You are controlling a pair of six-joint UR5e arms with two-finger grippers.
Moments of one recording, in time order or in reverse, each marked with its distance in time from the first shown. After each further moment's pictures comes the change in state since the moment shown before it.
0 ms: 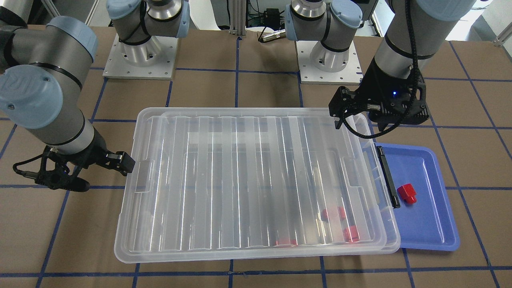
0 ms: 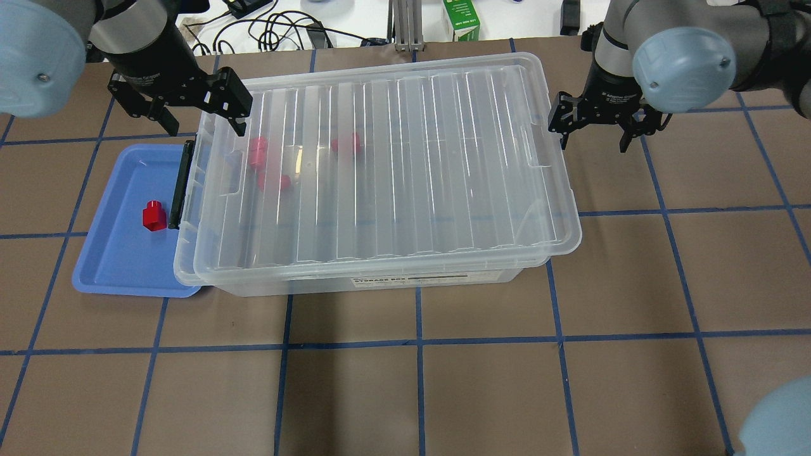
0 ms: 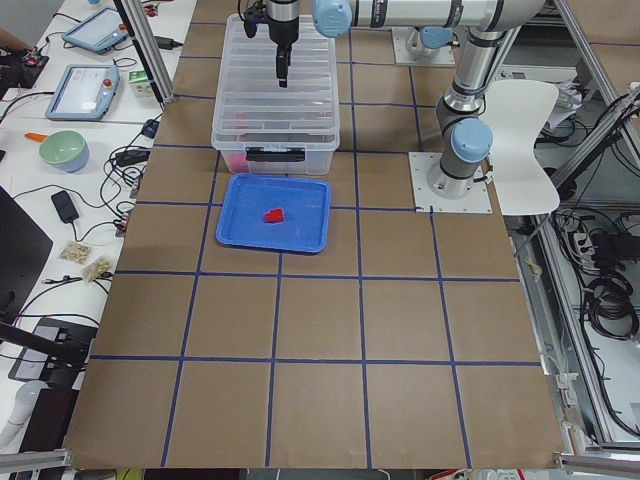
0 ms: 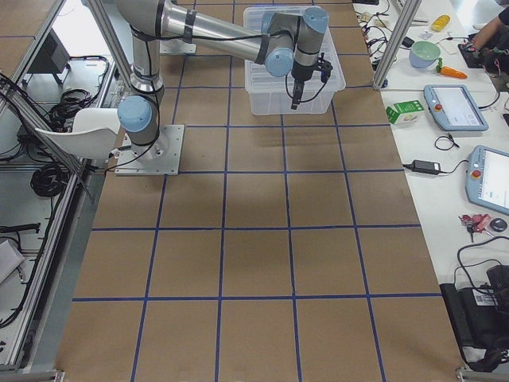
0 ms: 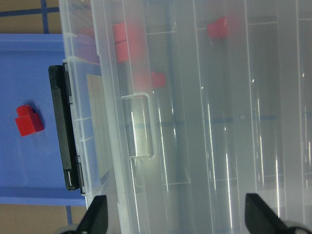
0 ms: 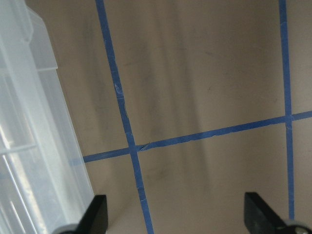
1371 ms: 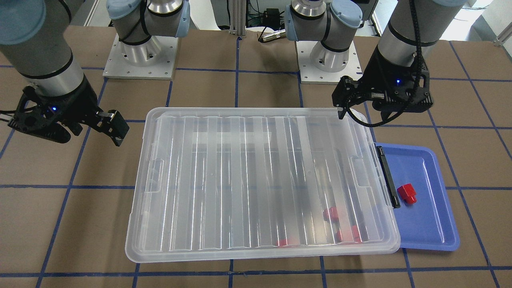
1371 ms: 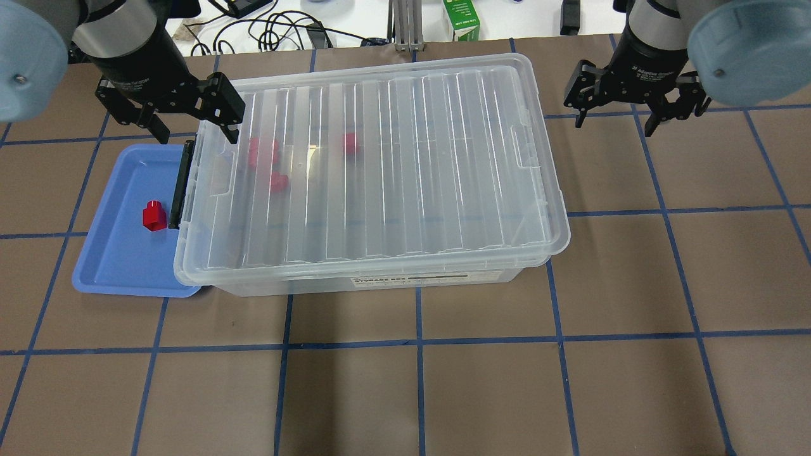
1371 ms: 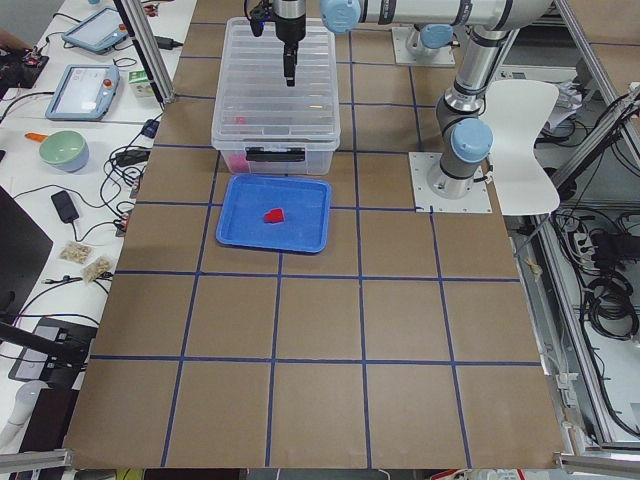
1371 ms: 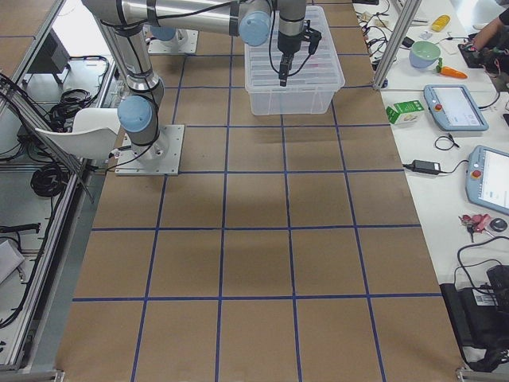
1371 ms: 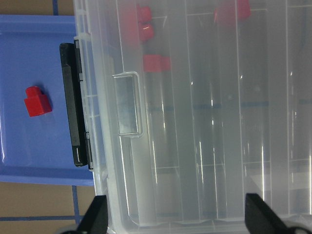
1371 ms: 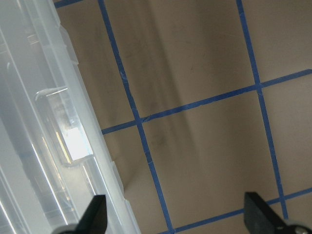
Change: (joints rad) left arm 0.001 0.021 -0.004 -0.060 0.003 -0.007; right arm -0.004 -0.221 0.003 0.130 0.027 0.086
